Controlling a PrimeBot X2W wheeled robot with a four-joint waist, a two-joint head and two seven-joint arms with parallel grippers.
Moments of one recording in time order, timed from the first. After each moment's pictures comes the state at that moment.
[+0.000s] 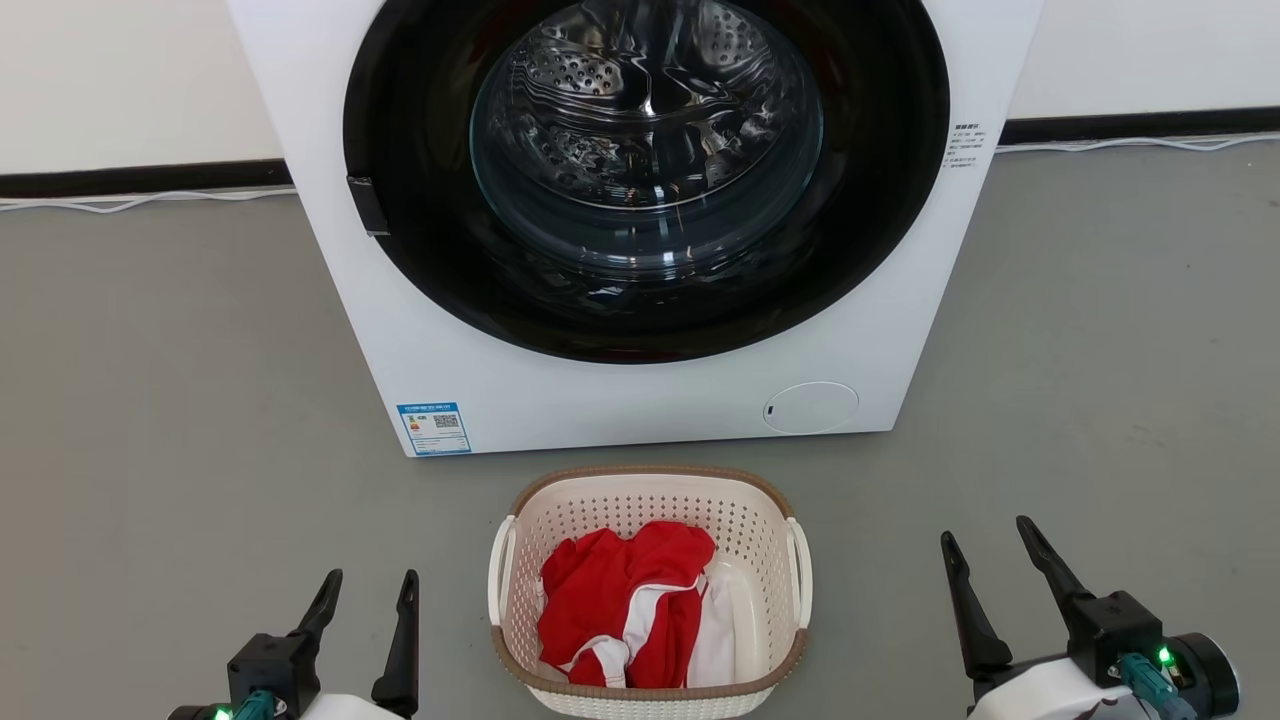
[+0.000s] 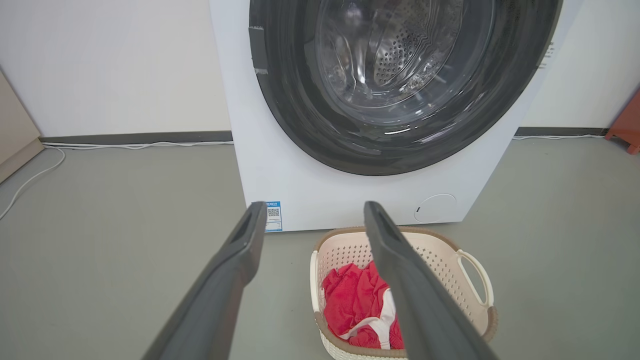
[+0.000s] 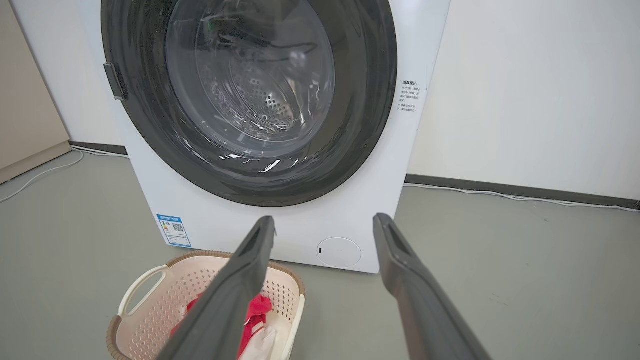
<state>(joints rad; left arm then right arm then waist) 0.01 0.04 0.05 0.33 -0.07 -0.12 -0.25 -0.03 -0.06 -0.05 0.34 -0.07 0.12 -0.25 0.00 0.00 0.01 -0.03</state>
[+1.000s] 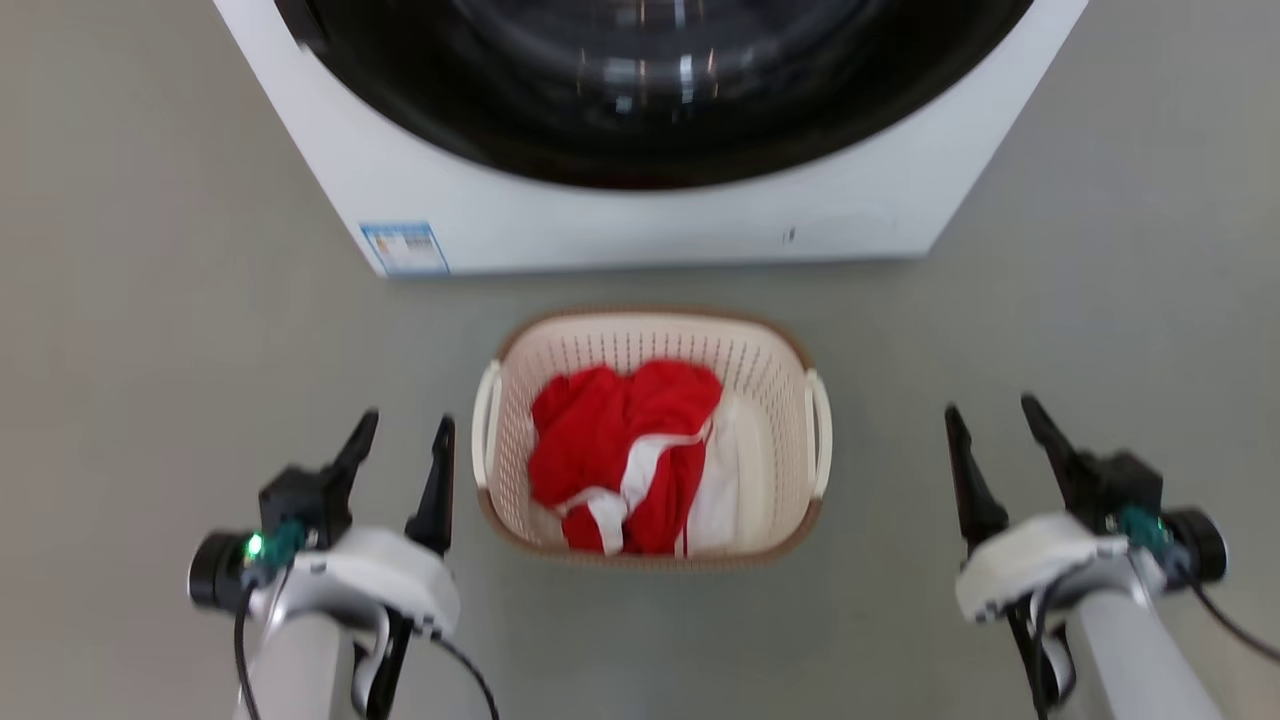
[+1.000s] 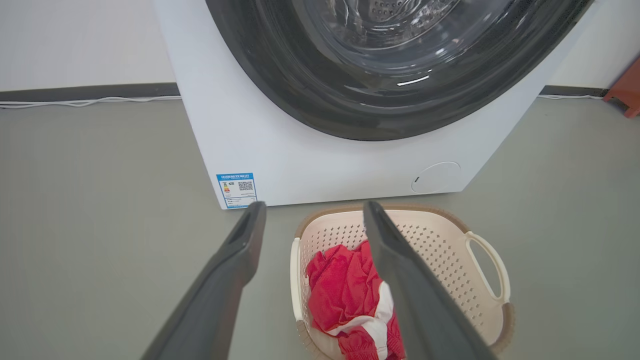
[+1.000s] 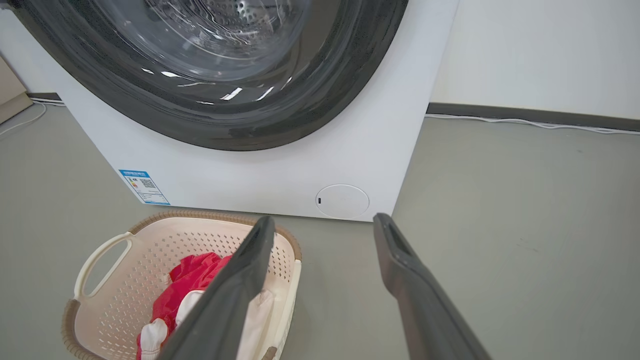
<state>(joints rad) -0.27 0.04 -0.01 0.47 -0.08 -0.12 -0.25 -0.29 -0.05 -0.10 0.54 -0.05 0.12 -0.25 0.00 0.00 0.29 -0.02</state>
